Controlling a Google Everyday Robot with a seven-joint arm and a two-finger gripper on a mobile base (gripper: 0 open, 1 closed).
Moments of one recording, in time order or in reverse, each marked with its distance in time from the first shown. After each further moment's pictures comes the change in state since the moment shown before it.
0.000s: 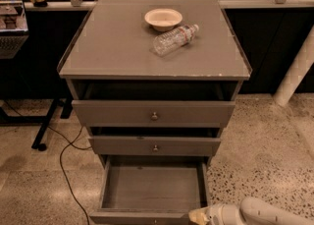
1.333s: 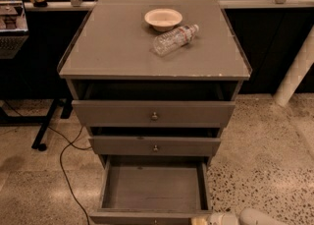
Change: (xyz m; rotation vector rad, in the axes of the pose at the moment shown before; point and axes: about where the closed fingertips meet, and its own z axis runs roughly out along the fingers) arm 0.042 -0.048 0.030 0.053 -0.030 0.139
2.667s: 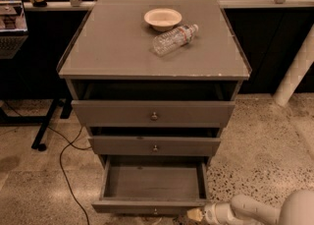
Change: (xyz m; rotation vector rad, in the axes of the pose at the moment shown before) arm -0.018 -0.035 0.047 -0.047 0.074 -0.011
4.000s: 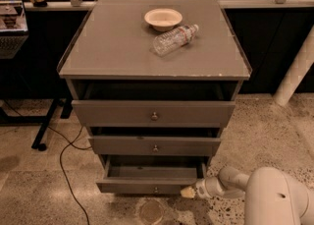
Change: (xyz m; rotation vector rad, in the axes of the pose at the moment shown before) arm -0.094 -0.013 0.029 -0.023 0.073 -0.167
